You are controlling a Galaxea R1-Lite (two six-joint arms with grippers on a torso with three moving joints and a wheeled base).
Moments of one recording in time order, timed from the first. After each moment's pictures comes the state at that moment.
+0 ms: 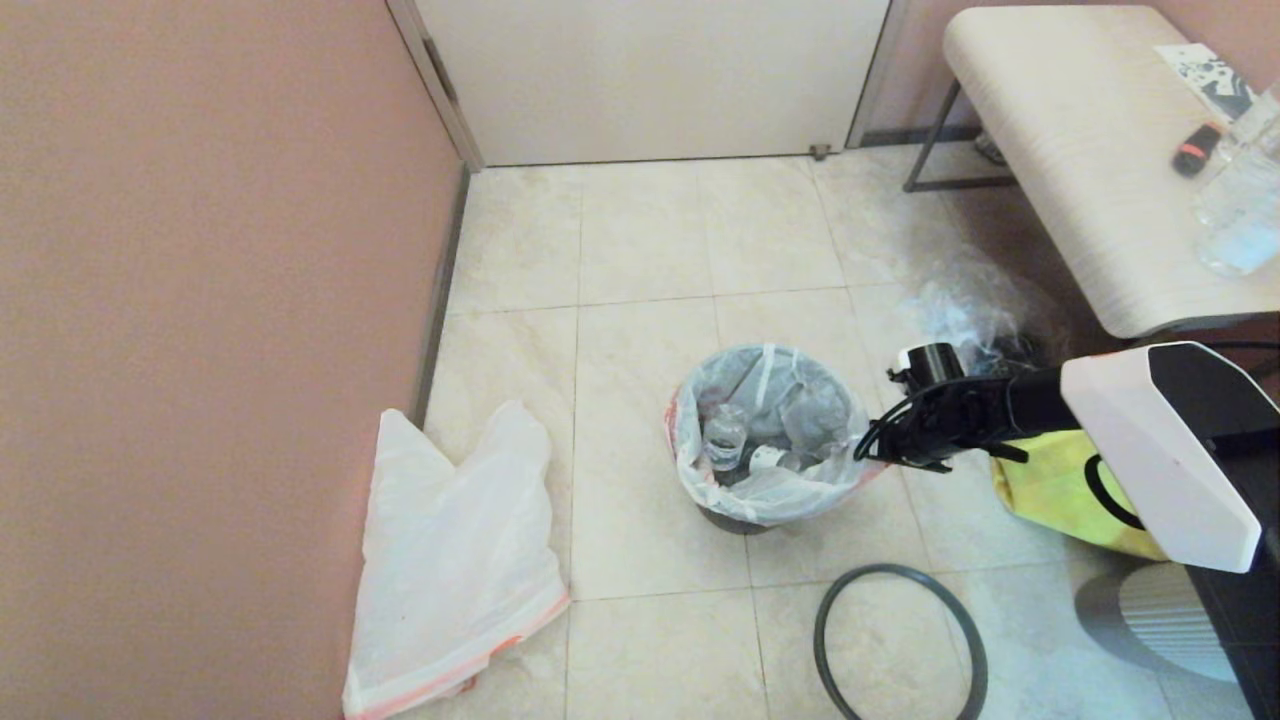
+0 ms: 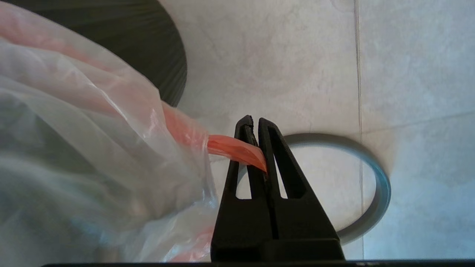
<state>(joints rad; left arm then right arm) 0.01 0.00 -0.06 0.15 0.01 0.02 0.13 2.54 -1.89 0.18 -0.07 0.32</state>
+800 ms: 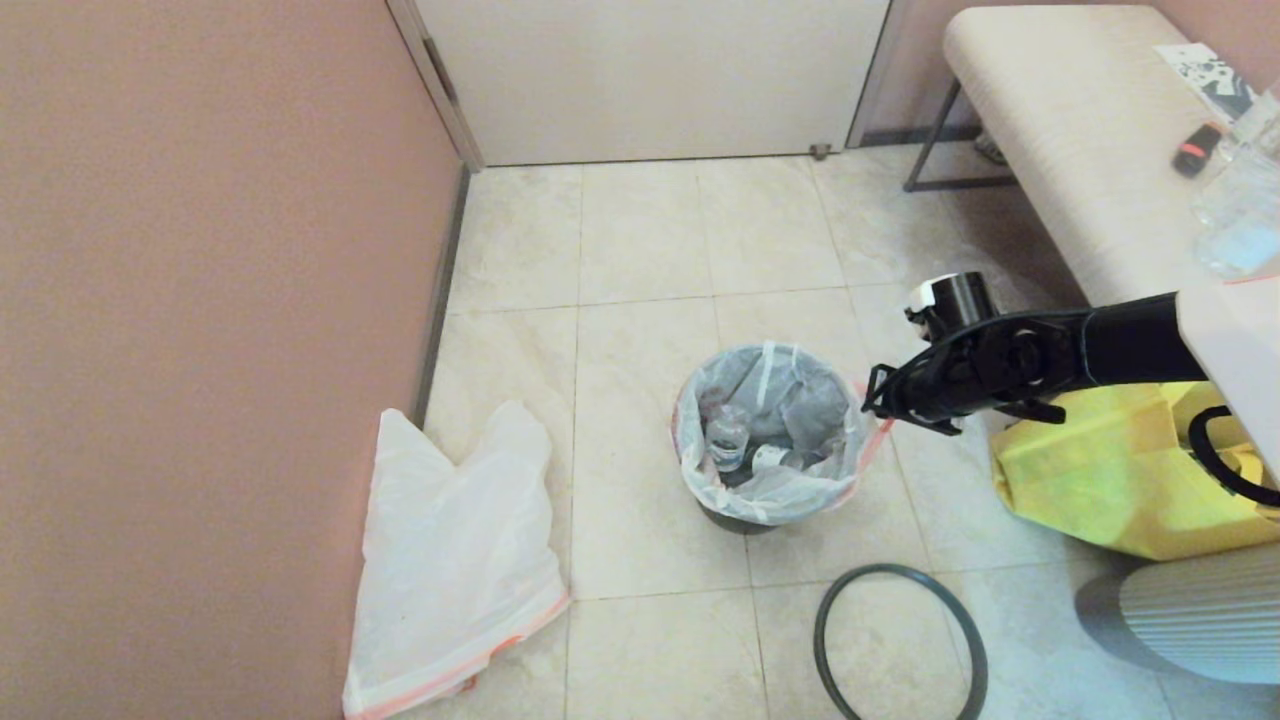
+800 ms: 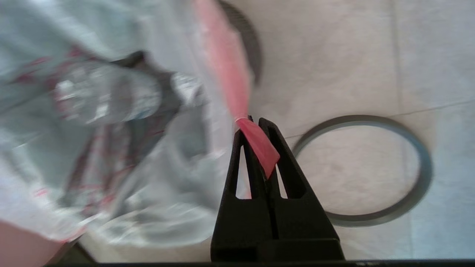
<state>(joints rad) 0.01 0.00 -0.06 0.15 0.01 0.02 0.21 2.24 -1.73 0.20 -0.02 0.47</state>
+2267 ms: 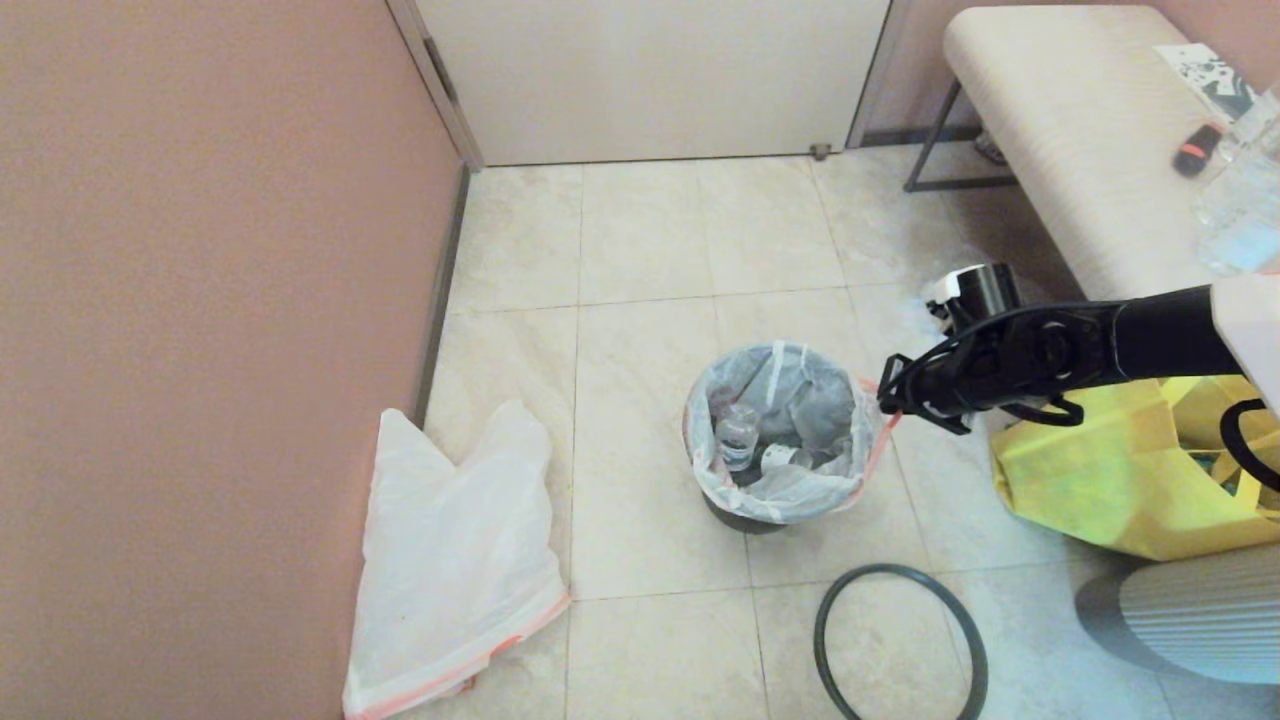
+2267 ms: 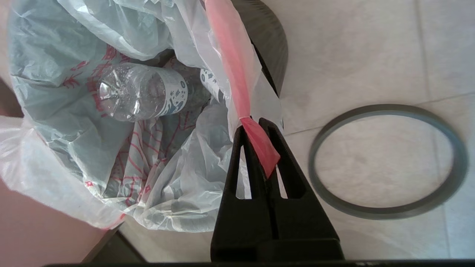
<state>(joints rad) 0.01 0.00 -0.06 0.15 0.01 0.02 0.16 2.21 -1.70 0.20 0.09 0.54</state>
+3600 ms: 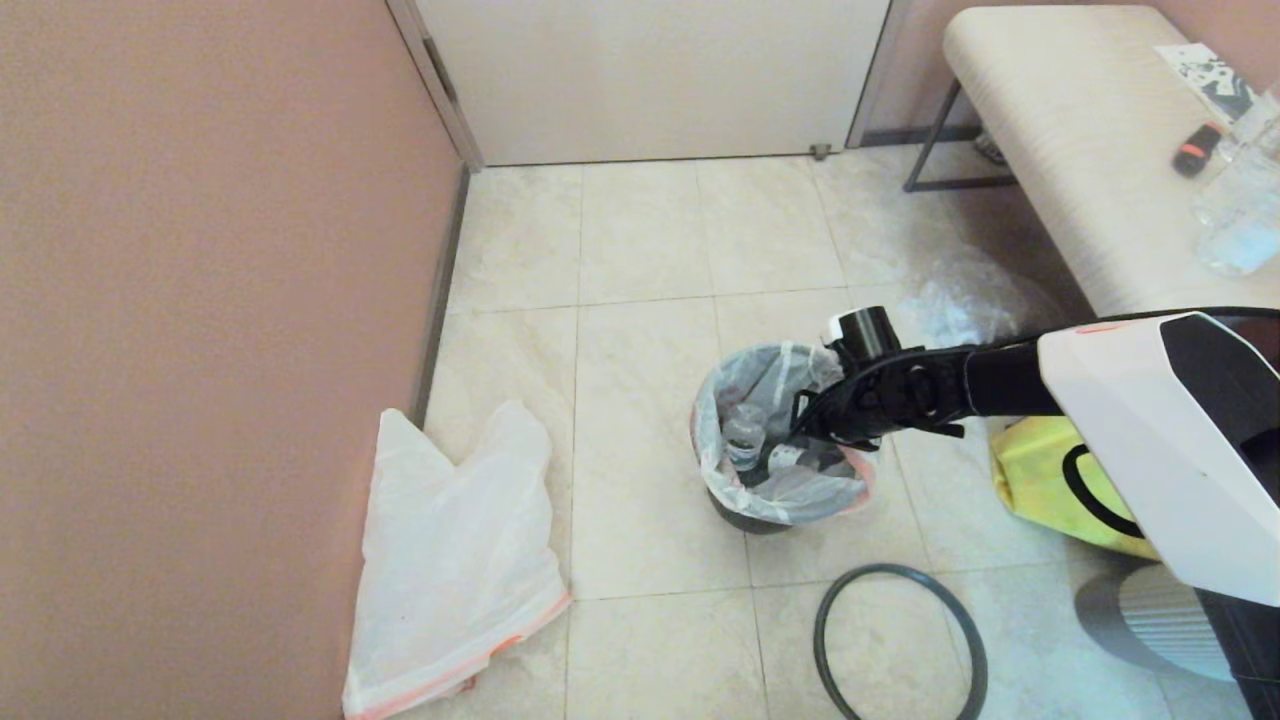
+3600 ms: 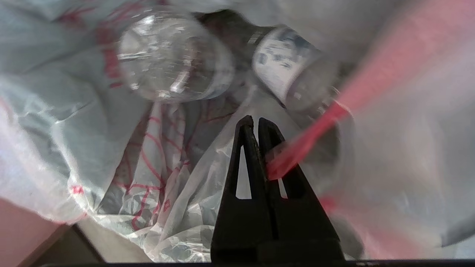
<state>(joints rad) 0.01 0.00 -0.06 0.15 0.01 0.02 0.35 2.42 -1.89 0.20 -0.03 0.47</state>
